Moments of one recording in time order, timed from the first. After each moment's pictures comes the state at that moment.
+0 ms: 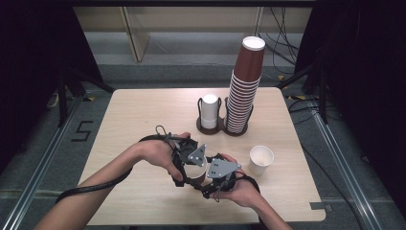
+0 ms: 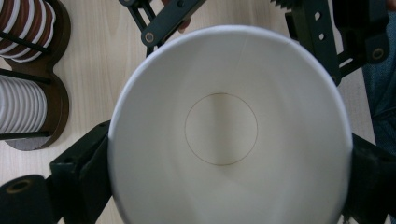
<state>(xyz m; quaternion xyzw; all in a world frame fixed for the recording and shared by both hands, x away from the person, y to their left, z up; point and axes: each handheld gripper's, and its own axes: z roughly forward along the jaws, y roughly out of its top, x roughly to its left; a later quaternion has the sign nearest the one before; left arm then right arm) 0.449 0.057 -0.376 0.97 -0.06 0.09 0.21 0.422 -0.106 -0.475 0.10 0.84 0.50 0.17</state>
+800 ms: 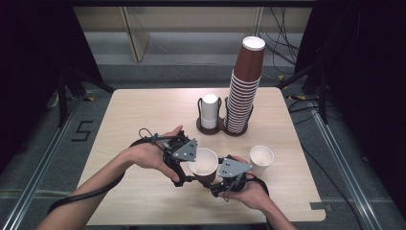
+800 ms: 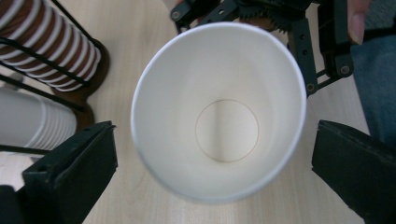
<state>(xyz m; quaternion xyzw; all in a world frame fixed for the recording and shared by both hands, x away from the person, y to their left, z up) 0.445 0.081 -0.375 0.93 -0.02 0.13 0.34 0.419 -0.136 -0.478 0.15 0.83 0.50 0.18</state>
